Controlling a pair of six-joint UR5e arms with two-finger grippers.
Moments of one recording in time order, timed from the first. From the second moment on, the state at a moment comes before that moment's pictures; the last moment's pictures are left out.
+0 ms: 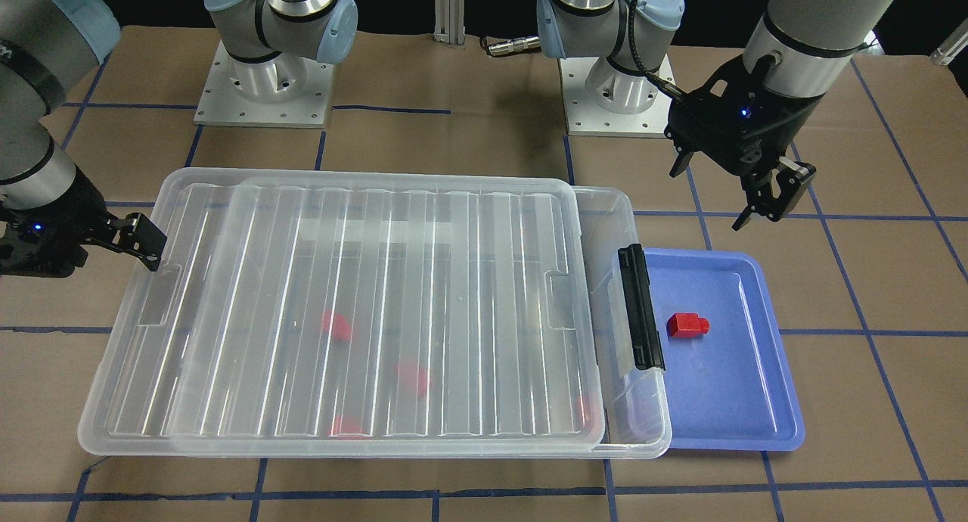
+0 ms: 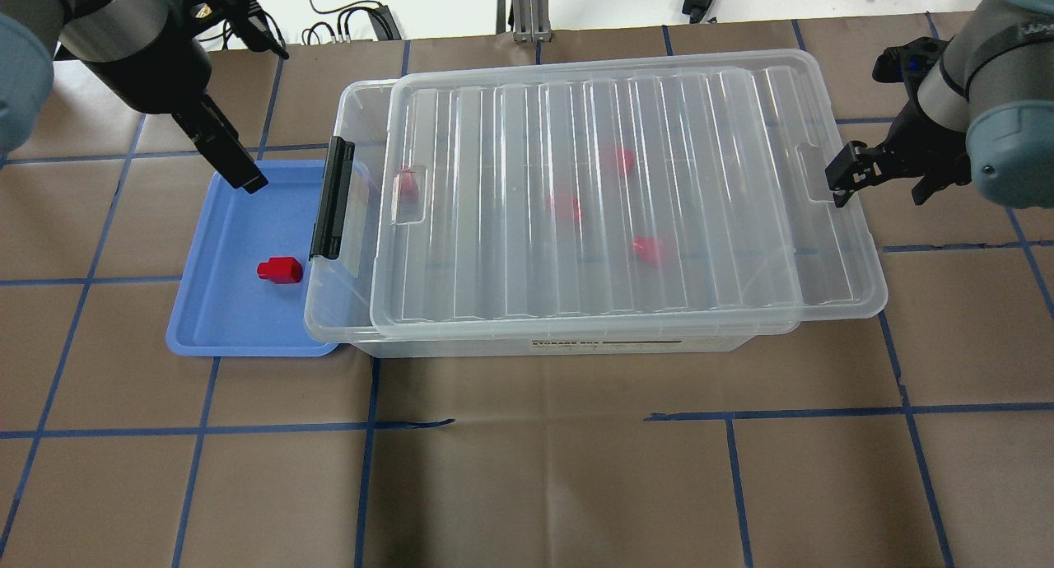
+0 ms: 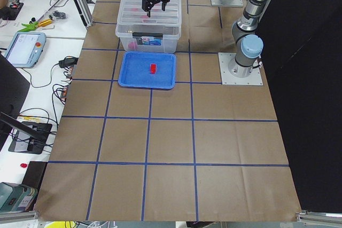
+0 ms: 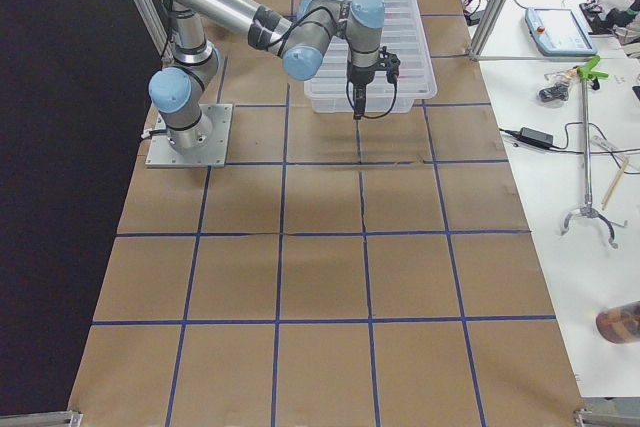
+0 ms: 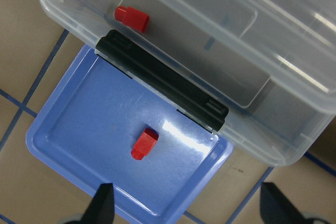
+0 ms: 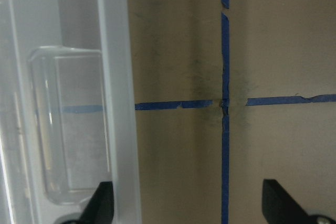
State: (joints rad) left arm -1.45 -1.59 -1.57 -1.51 1.59 1.15; right arm 1.24 -1.46 1.83 -1.97 -1.61 -0.29
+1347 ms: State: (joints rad) left arm -1.30 -1.85 -1.79 -1.12 1.57 1.80; right arm 1.04 -1.46 1.82 -1.97 -1.69 -0.42
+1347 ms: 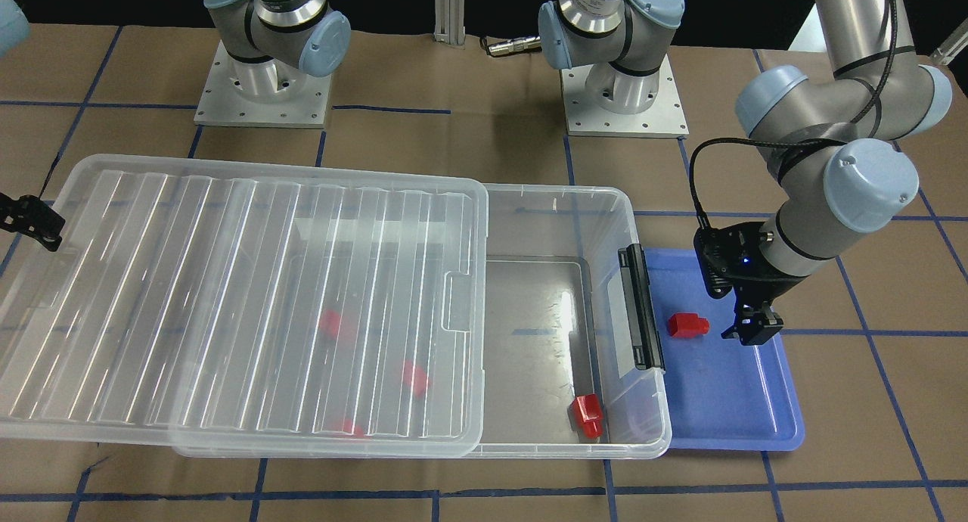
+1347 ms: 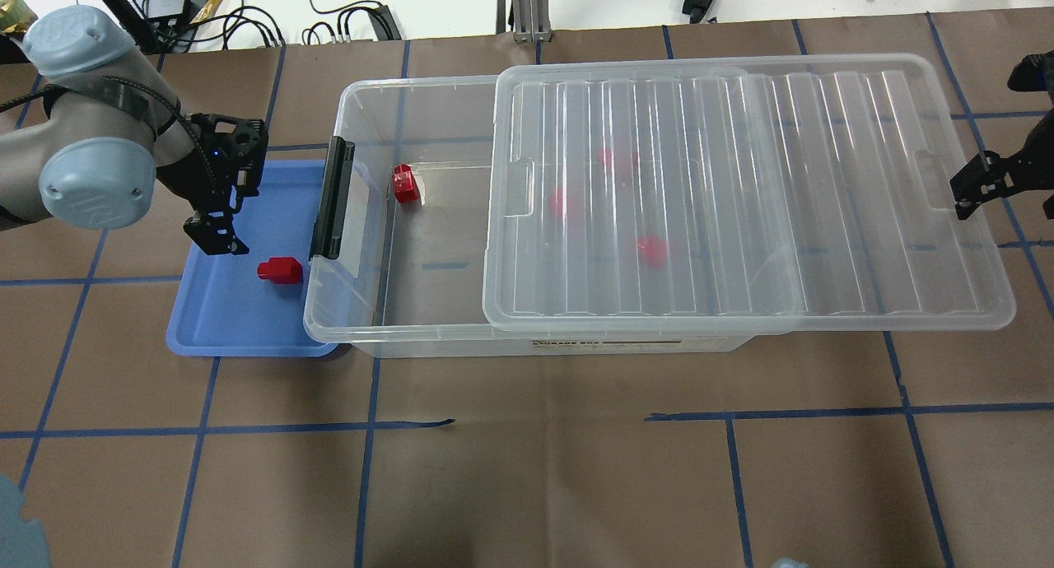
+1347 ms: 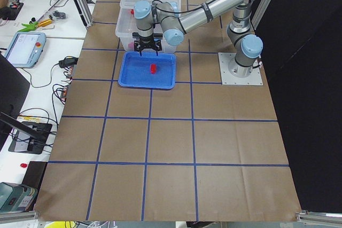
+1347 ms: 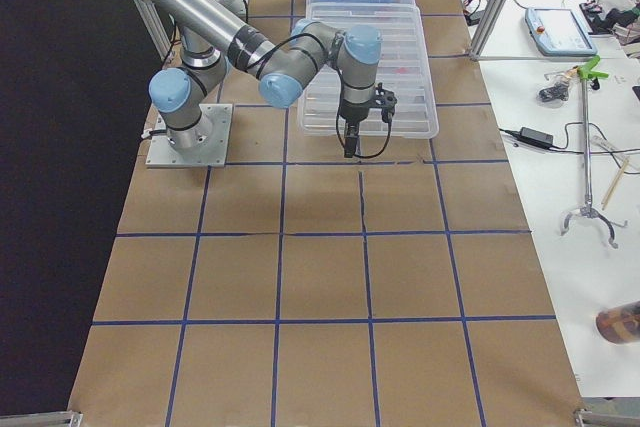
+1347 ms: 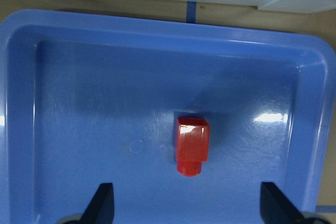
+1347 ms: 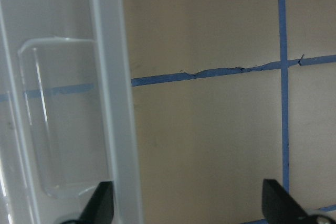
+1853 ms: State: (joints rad) left arm -1.30 -1.96 -1.84 -1.01 1.58 1.81; right arm 1.05 -1.49 1.79 -1.95 -1.71 -0.39
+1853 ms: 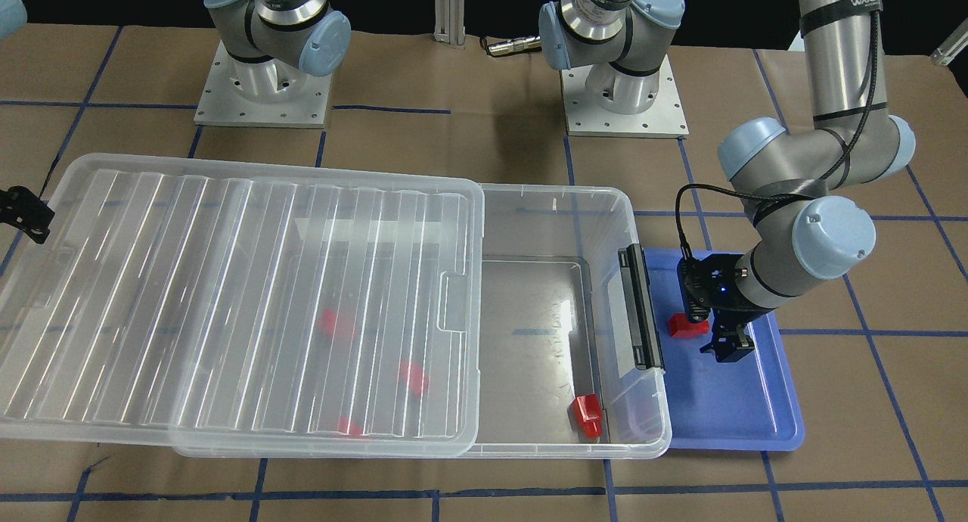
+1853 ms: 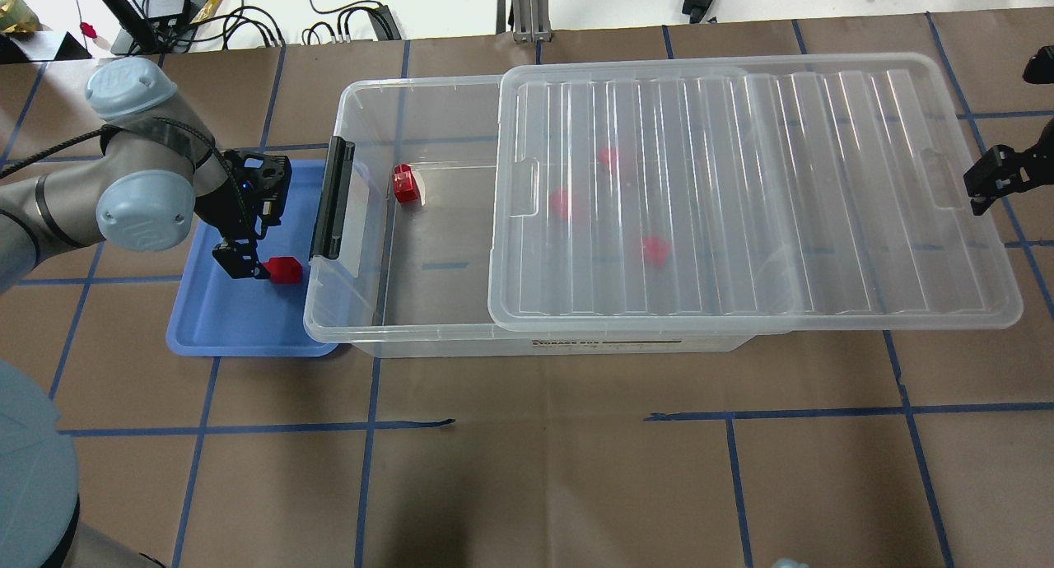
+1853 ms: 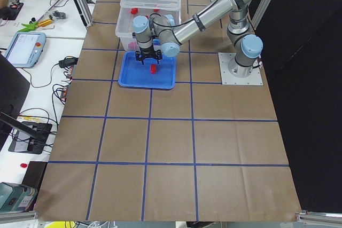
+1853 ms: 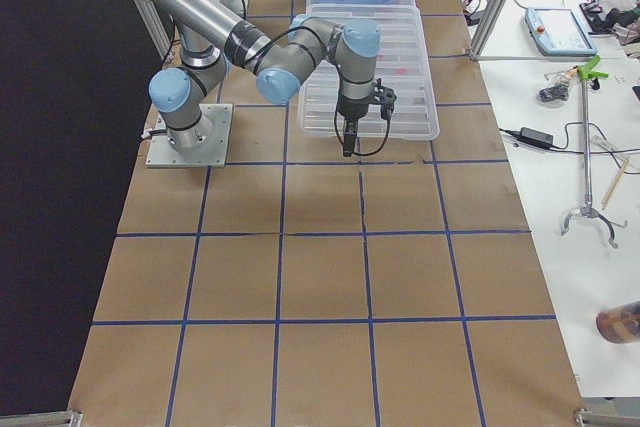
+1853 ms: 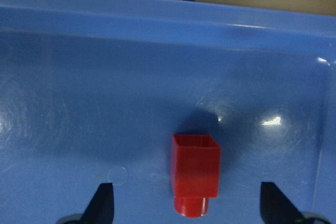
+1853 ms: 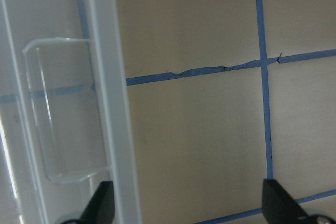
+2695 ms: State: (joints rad) left arm -1.31 -1.98 -1.87 -0.95 1.58 1.81; right arm 1.33 -1.52 1.44 -1.45 -1.63 -0.04
